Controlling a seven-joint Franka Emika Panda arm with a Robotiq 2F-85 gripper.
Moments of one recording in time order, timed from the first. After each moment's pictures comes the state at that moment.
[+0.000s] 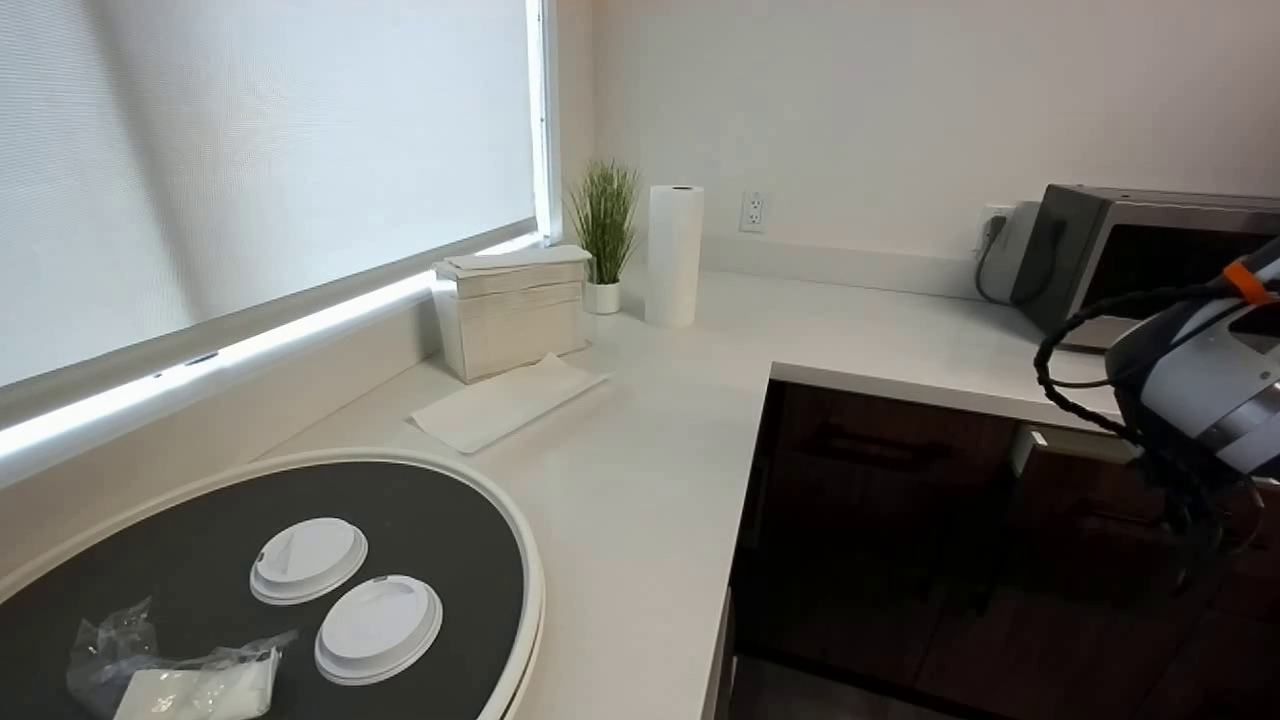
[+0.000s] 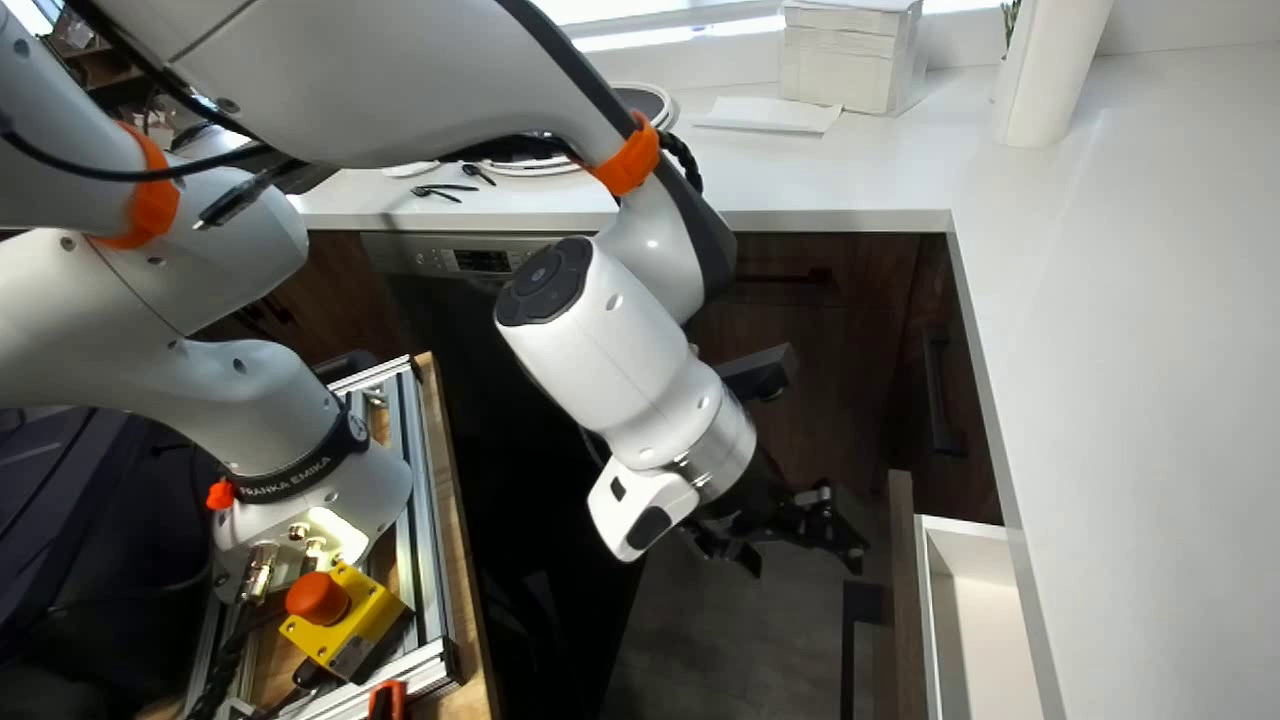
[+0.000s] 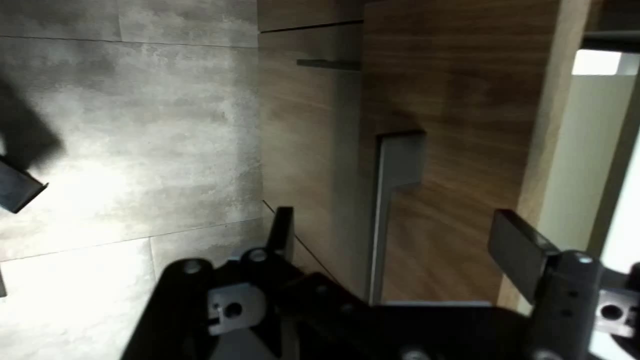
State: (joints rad) arm -1.17 0.39 0.67 -2.57 0.86 3.49 0.70
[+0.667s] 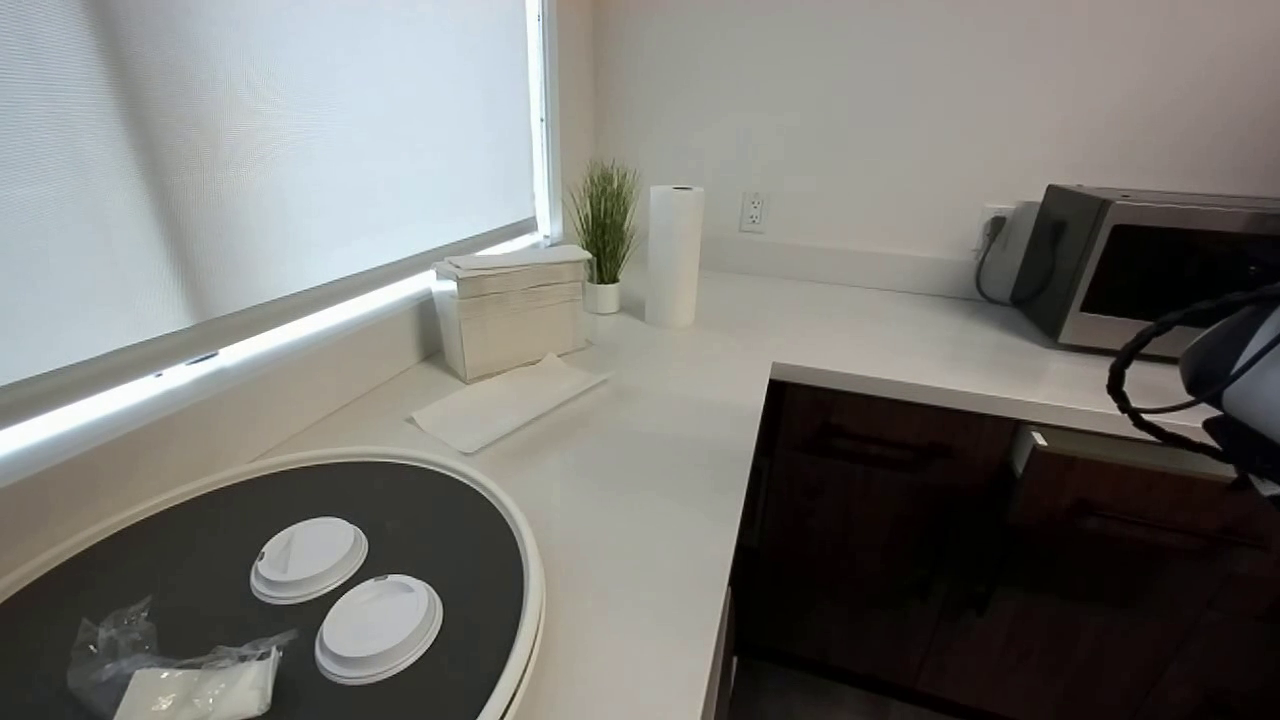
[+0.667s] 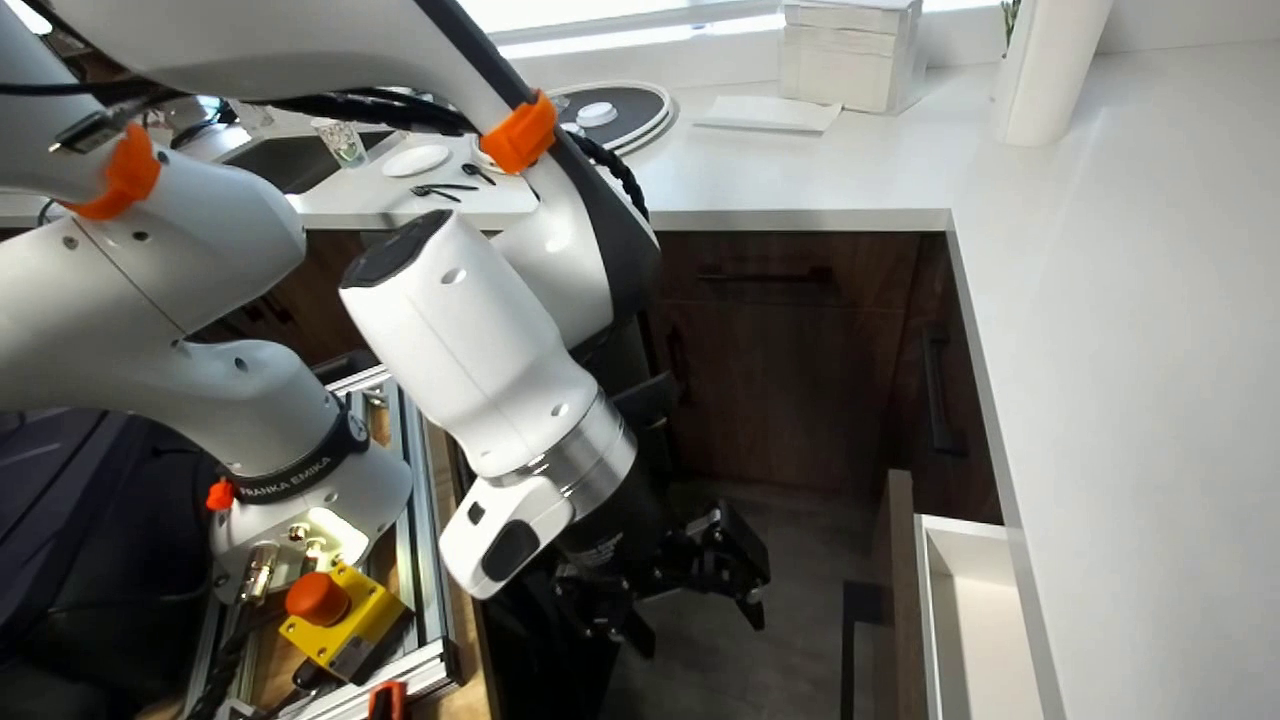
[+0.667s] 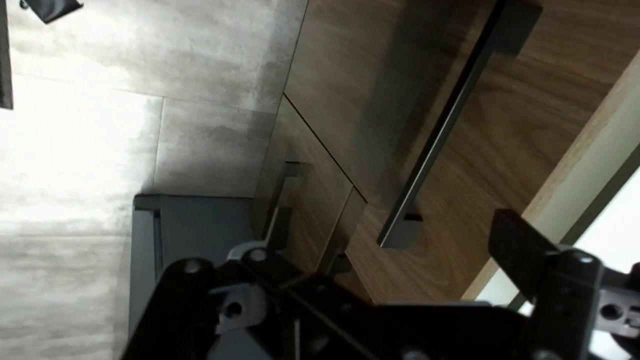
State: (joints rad) arm -1.10 0.13 0.52 -2.75 0.98 3.45 0.33
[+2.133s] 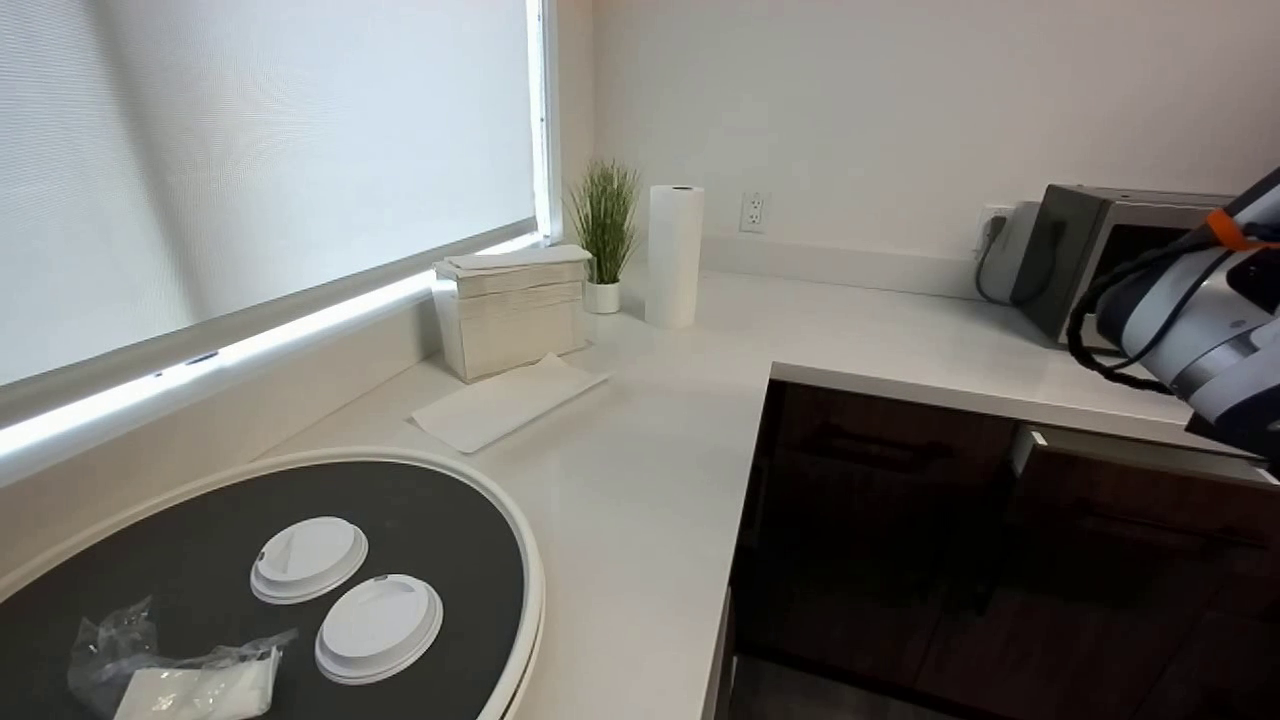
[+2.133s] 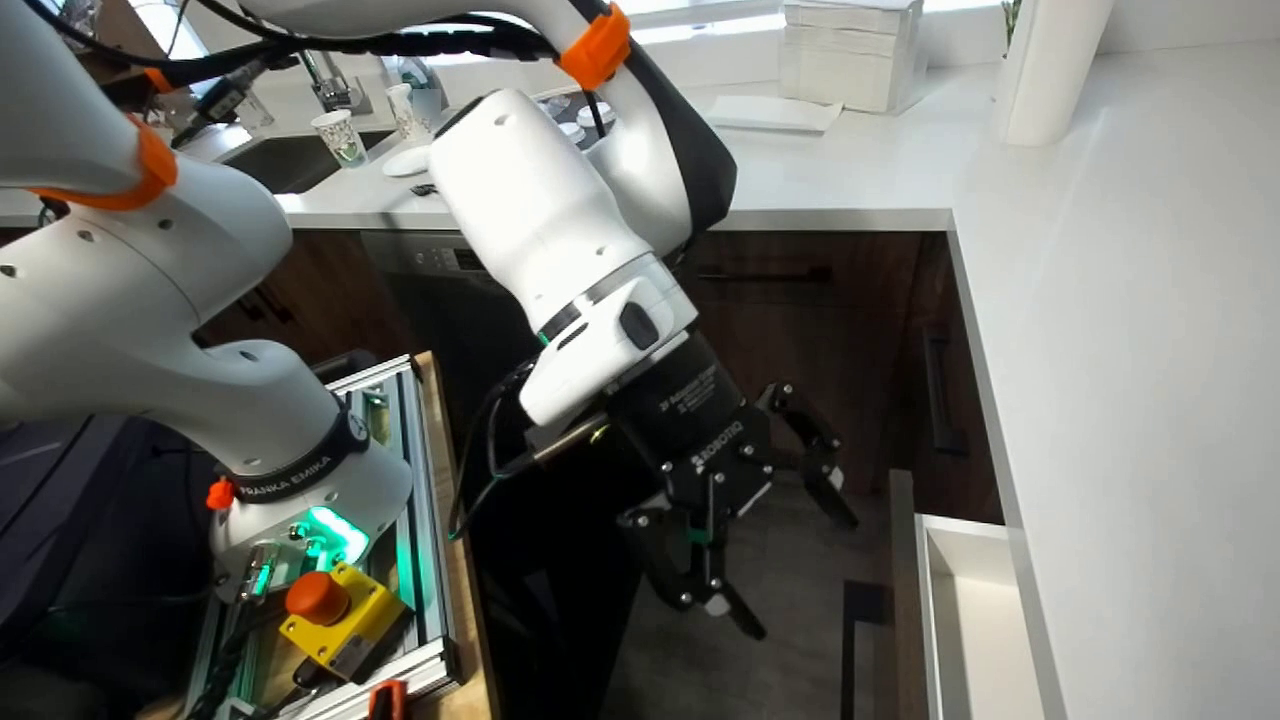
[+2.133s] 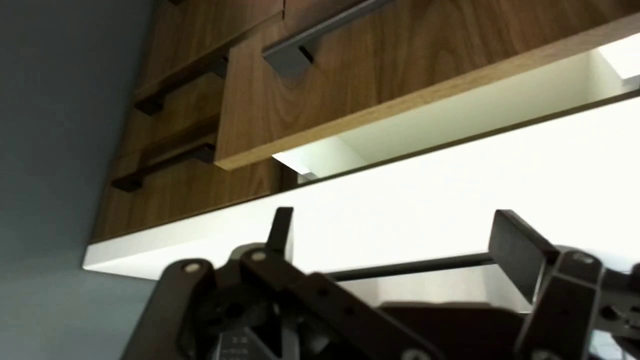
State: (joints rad) arm -0.76 0.17 0.38 -2.58 1.25 3.80 -0.55
